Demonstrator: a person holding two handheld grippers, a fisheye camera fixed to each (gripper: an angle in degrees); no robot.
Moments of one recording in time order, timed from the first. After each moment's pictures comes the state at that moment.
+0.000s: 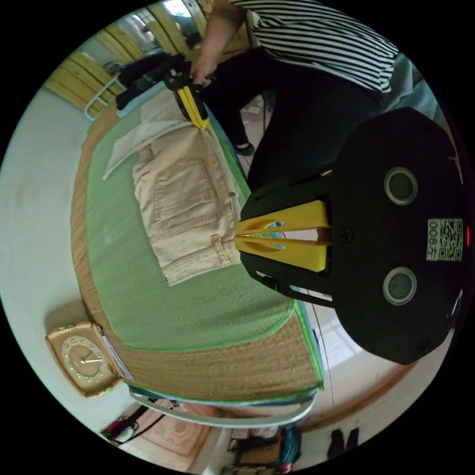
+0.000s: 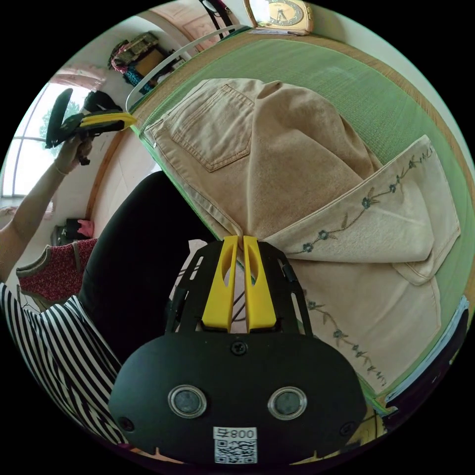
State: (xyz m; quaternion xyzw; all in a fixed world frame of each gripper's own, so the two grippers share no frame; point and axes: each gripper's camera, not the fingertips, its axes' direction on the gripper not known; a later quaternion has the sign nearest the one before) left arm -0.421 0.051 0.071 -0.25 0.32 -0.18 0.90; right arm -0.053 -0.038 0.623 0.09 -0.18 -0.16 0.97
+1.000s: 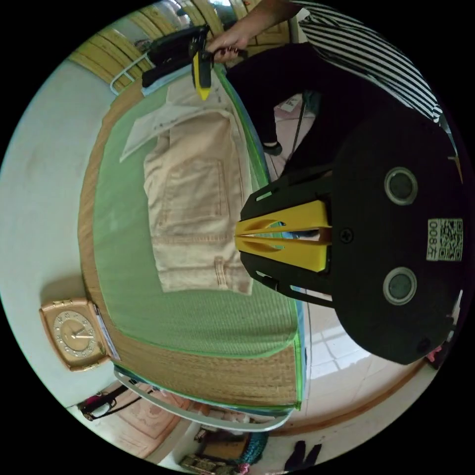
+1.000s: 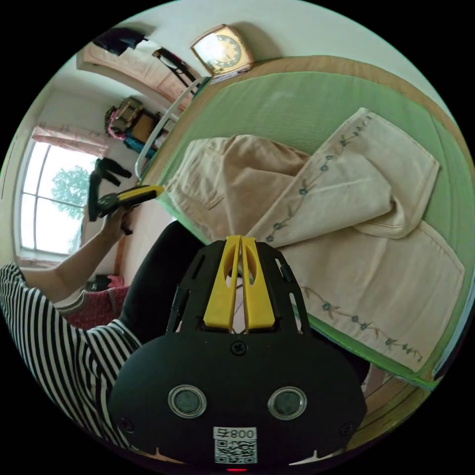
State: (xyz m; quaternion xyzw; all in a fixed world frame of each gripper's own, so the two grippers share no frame) left arm -0.457 0.046 0.204 -0.24 0.27 -0.22 0.91; right arm 0.084 -0.014 0.560 0.18 -0.28 -0.01 0.94
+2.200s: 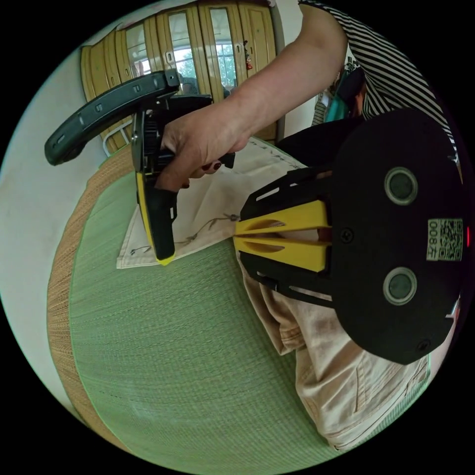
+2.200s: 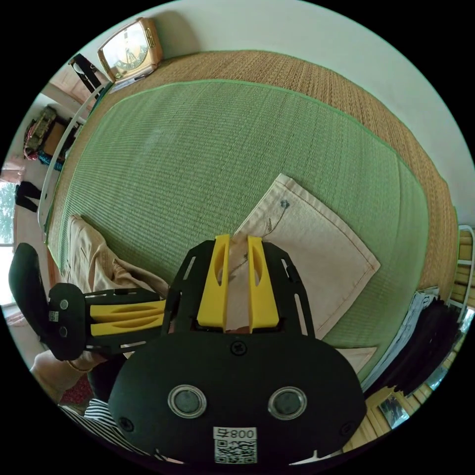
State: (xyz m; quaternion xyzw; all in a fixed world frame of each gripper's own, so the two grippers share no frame) left arm -0.373 -0.141 0.620 -0.24 0.52 -0.21 0.79; right arm 0.192 -0.282 0.428 0.13 -0.09 0.06 0.99
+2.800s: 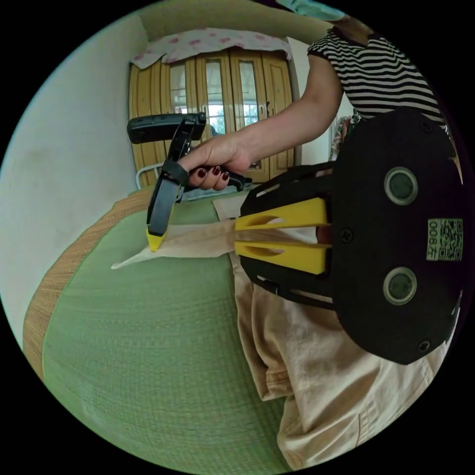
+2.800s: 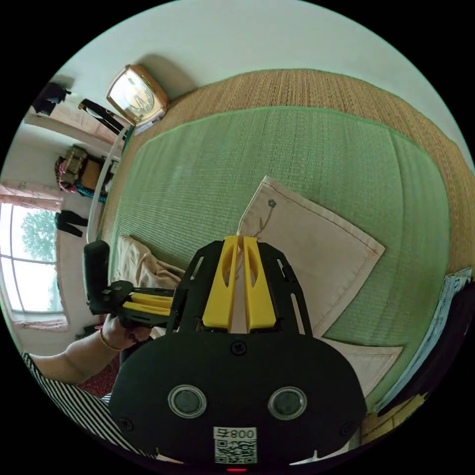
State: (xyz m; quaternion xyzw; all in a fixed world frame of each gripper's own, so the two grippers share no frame) left arm -0.313 -0.146 0.754 -0.17 0.64 -0.31 0.68; right arm 0.333 -0.155 0.312 0.21 -0.26 0.09 0.94
